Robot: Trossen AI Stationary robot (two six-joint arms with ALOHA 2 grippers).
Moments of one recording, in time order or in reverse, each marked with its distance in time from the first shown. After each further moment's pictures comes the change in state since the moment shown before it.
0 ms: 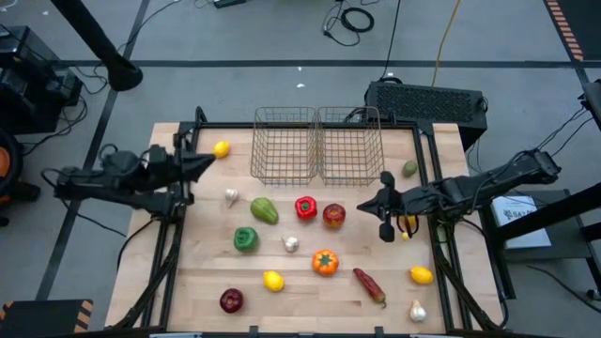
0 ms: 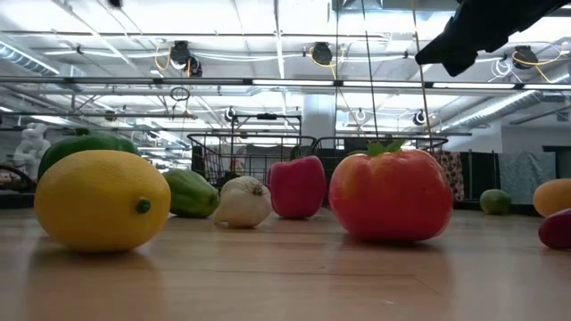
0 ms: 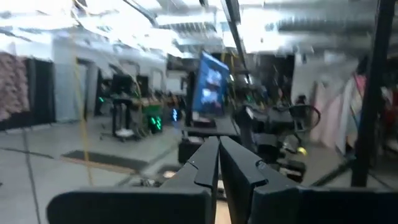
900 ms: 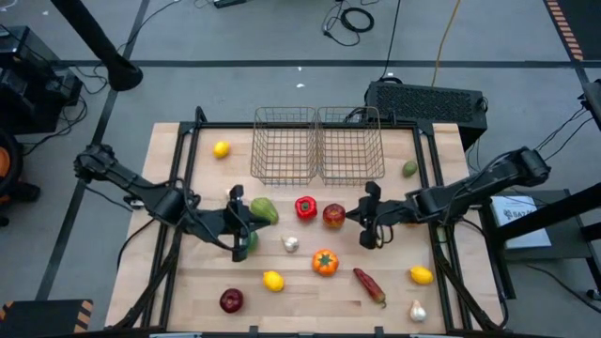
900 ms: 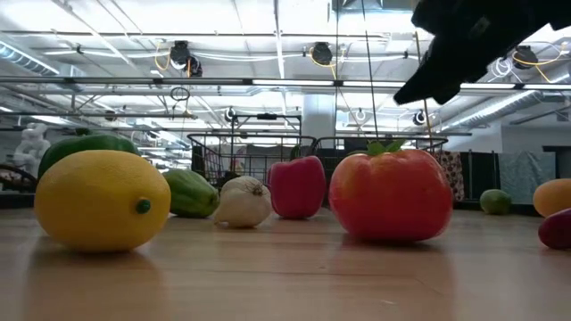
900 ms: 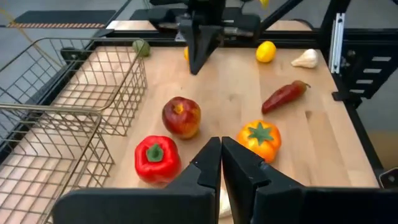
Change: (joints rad) left arm -0.374 0.745 0.439 -0.513 -0.213 -0.315; right arm 0.000 0.287 0.001 0.154 0.030 0.120
